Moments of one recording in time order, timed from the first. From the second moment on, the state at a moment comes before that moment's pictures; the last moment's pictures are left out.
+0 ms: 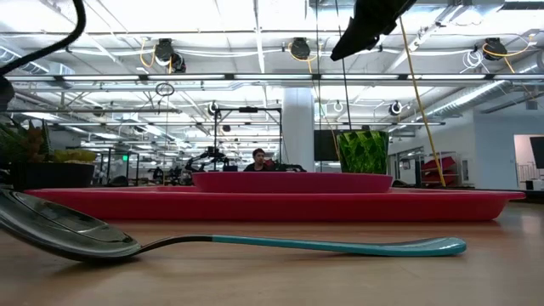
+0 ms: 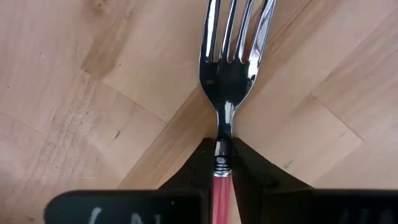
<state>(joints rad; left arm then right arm) -0.80 1.65 0.85 -0.69 0.11 -1.48 -0.05 1.23 1.10 -0.58 0.13 -0.05</state>
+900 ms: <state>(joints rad) -0.67 1.35 0.86 -0.82 0.10 -1.64 -0.05 1.20 1.10 -0.64 0.13 -0.21</state>
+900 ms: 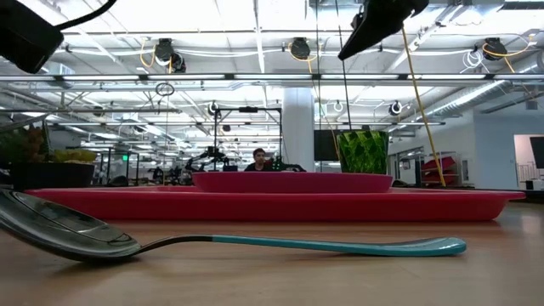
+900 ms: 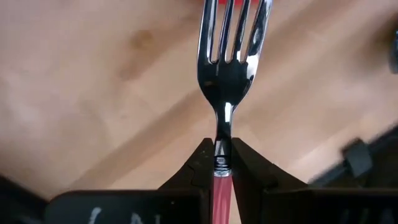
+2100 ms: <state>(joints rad) -0.02 1.36 0.86 -0.75 0.03 -1.20 -0.05 1.13 1.10 -0.55 0.08 -0.32</state>
